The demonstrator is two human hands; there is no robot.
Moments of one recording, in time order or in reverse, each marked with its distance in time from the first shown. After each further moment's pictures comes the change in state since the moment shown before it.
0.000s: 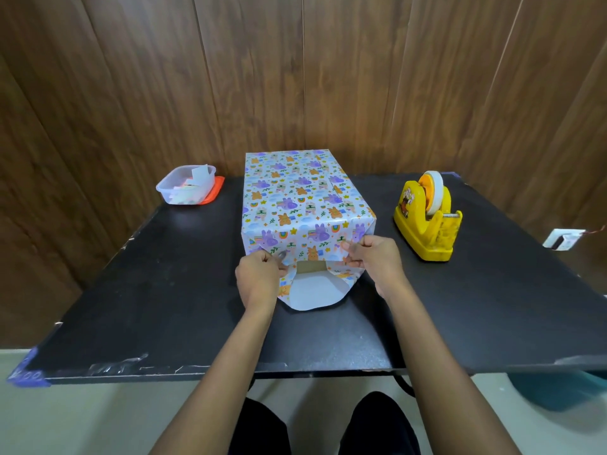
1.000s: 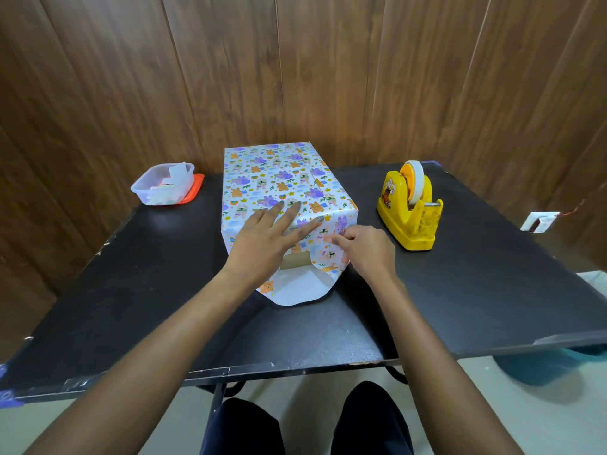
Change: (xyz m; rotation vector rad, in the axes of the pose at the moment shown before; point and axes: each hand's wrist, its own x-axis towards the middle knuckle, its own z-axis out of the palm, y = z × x) left_hand 0.042 0.017 0.008 1.227 -0.082 1.475; right_hand -0.006 -0.011 -0.007 -0.921 0.177 -0.238
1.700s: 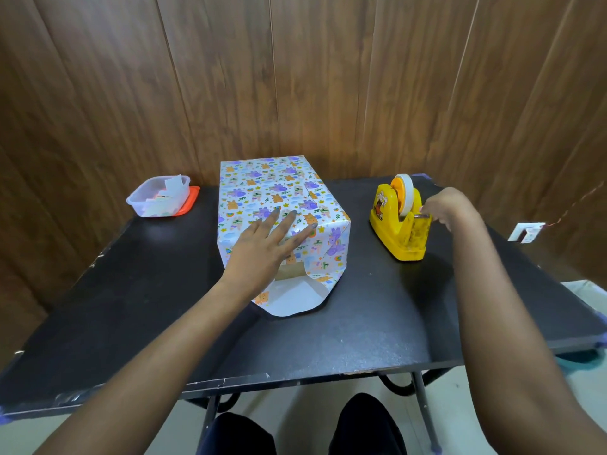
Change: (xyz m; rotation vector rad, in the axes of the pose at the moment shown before) left_hand 0.001 0.002 -0.001 -0.011 -0.007 -0.039; right_hand 0.087 0.056 -0.117 0.003 -0.082 0.571
